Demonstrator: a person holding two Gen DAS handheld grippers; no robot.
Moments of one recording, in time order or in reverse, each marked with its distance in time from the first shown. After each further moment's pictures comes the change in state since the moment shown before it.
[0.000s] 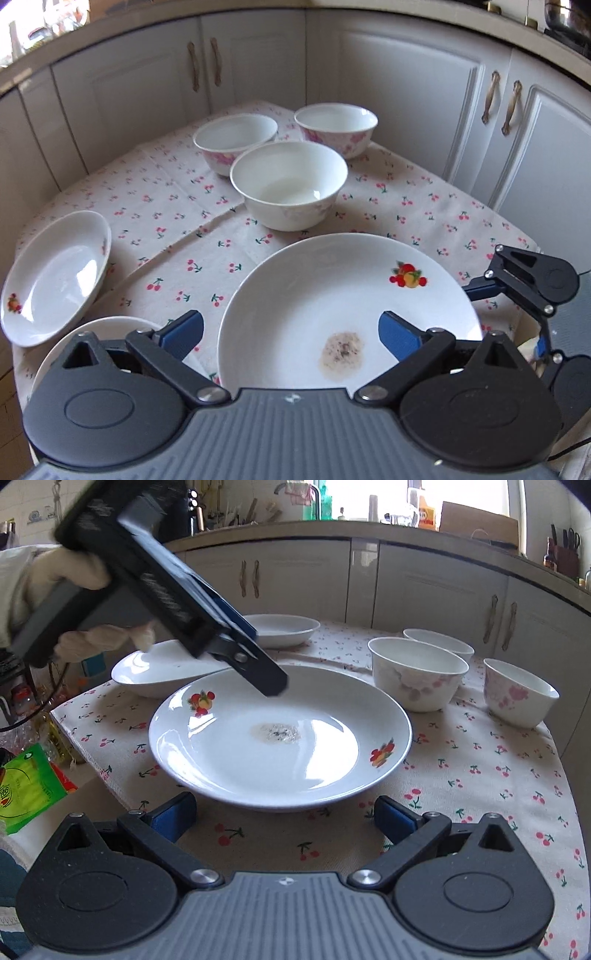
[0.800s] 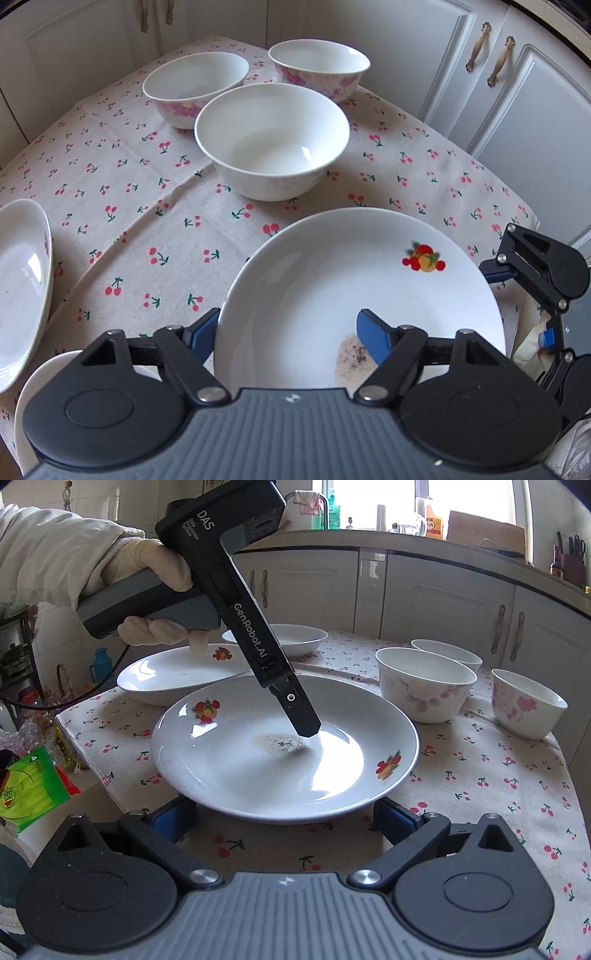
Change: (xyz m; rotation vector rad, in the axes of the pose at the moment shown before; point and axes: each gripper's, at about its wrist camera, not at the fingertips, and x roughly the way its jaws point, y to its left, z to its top) left arm 0.050 0.022 0.026 0.053 0.224 -0.153; right arm 0.003 0.000 0.002 -0.012 -0.022 0.021
